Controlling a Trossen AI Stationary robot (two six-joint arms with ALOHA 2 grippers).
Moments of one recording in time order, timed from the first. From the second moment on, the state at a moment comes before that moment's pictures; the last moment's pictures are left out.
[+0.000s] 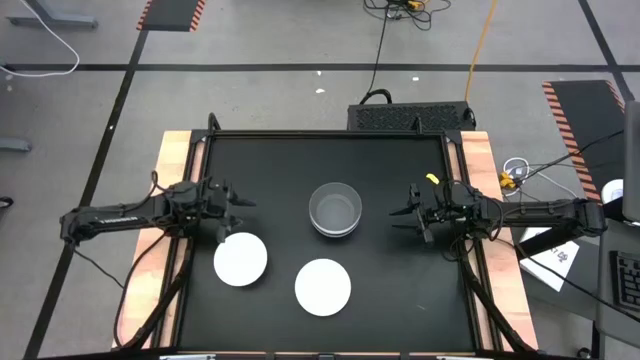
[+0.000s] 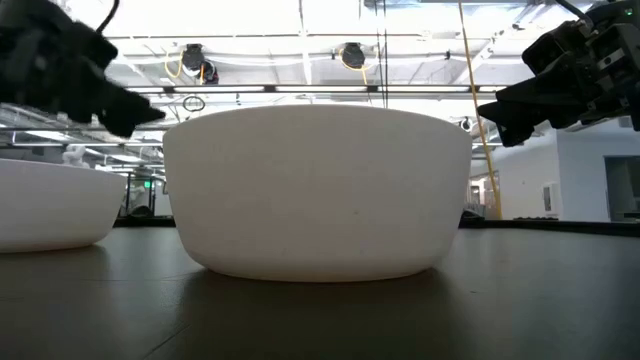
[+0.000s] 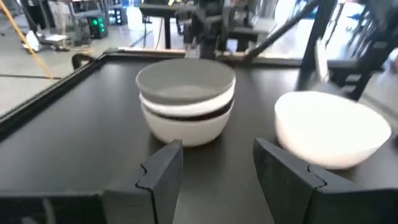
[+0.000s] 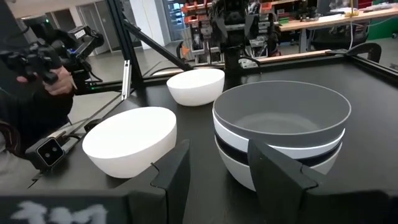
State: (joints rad) left arm 0.19 0.20 0.07 -0.03 0.21 -0.01; right arm -0.16 0.46 0.02 0.36 -0.32 0.14
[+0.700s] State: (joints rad) left arm -0.02 0.39 0.37 -0.22 0.24 -0.29; right arm -0.16 0.46 0.01 0.35 -0.32 0.14
